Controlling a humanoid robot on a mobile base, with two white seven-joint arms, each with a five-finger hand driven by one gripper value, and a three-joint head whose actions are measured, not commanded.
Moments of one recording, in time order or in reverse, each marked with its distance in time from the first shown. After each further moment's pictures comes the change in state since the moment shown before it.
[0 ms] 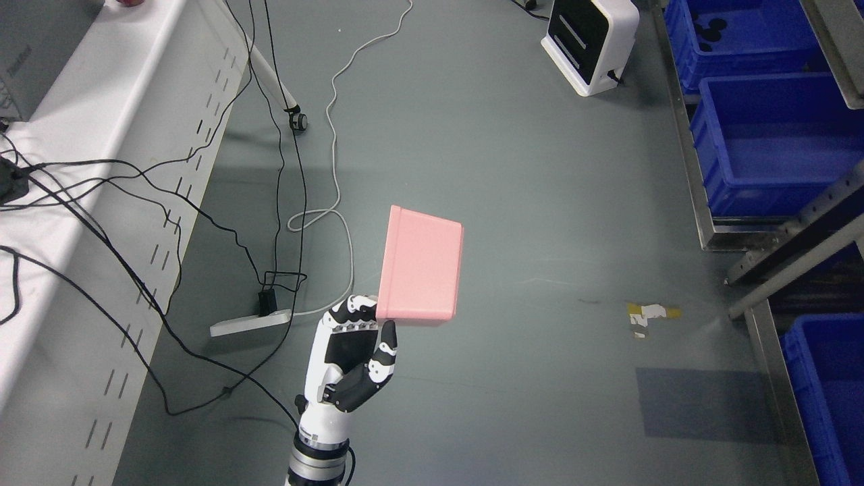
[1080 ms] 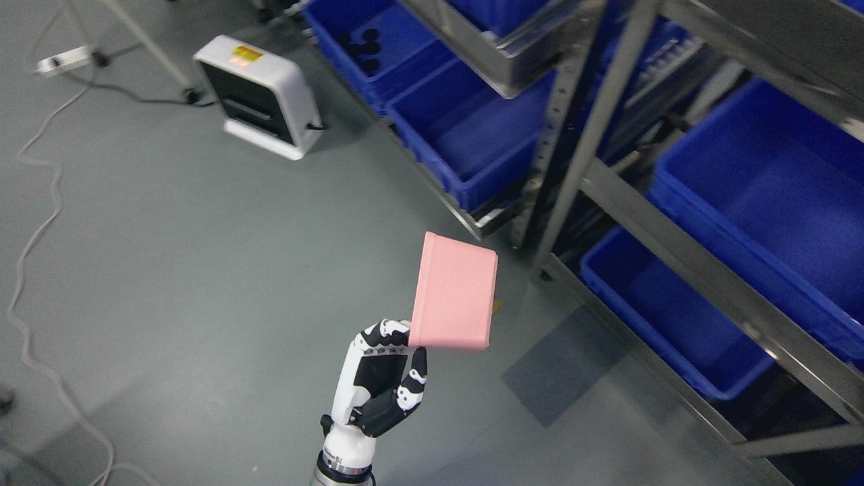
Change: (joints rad) left arm 0.049 0.012 -0.096 0.002 -0.001 0.000 -0.003; right arm 0.000 0.000 0.000 0.000 0.000 -0.002 0.001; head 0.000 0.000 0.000
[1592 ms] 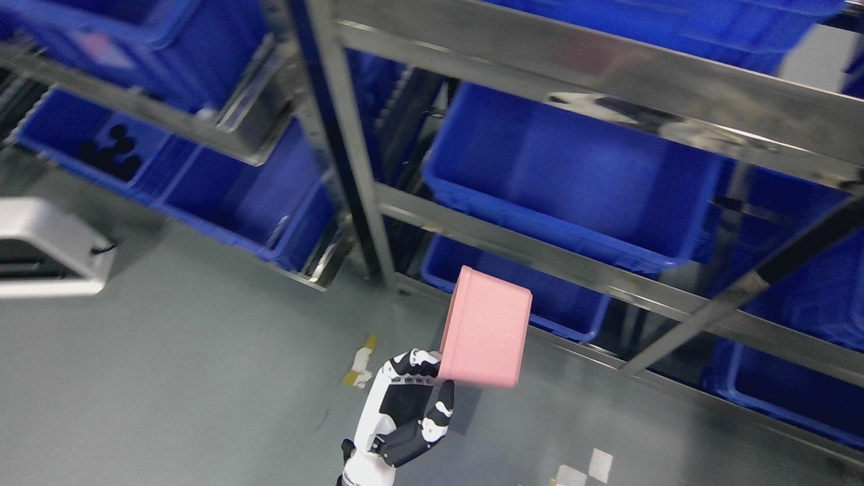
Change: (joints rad) left arm 0.034 0.021 -0.072 0.013 -0.002 0.000 0.001; right arm 0.000 0.000 0.000 0.000 0.000 0.001 0.001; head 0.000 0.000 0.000
